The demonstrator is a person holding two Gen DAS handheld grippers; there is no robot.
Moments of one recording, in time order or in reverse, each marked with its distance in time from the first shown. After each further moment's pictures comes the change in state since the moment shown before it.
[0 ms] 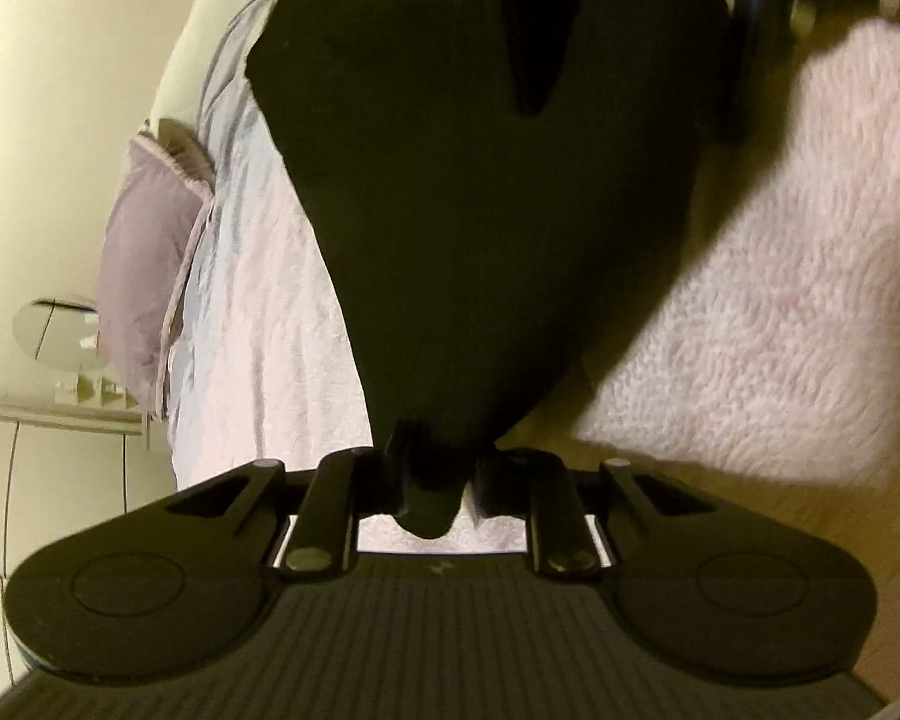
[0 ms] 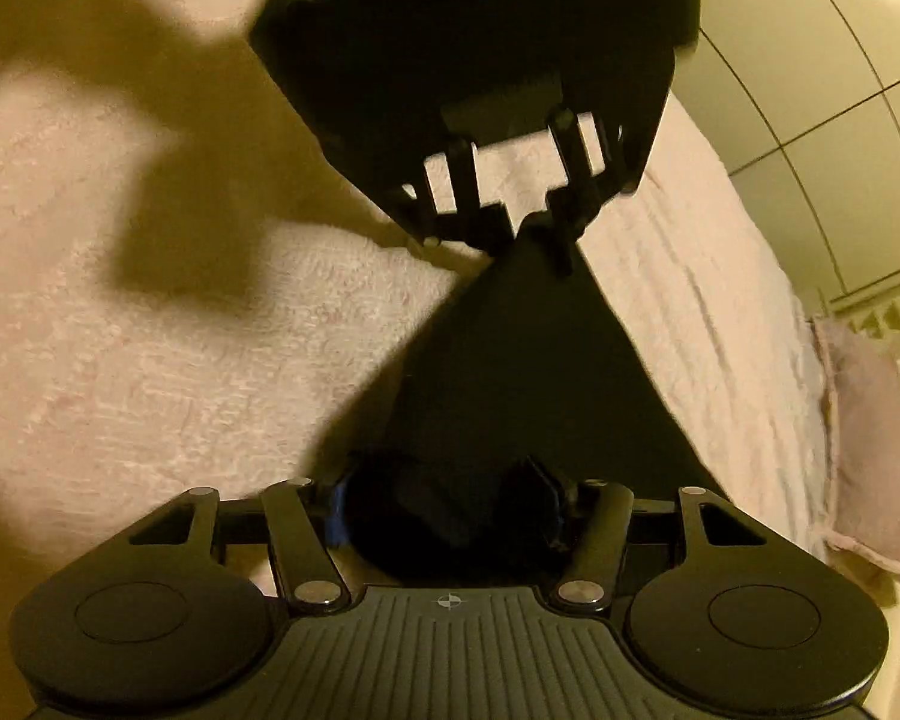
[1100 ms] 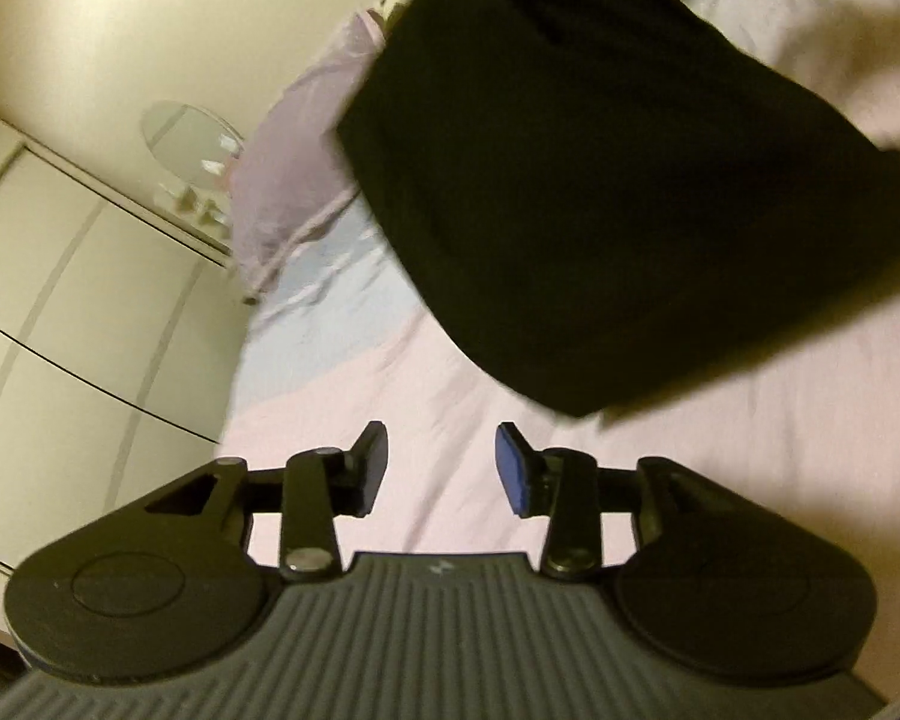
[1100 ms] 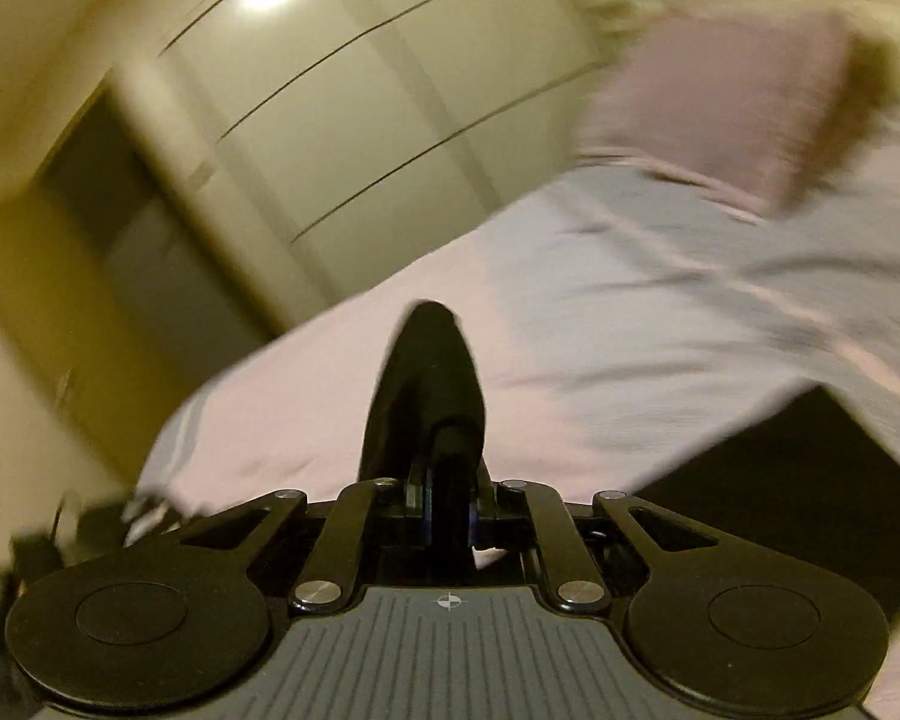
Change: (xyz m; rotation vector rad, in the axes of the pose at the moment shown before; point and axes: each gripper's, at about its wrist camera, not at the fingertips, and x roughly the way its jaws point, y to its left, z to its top) left arm 0.078 0.211 0.218 -0.550 0.178 0.116; right arm -0.049 -0.495 -0.328 1.335 -0.512 0.390
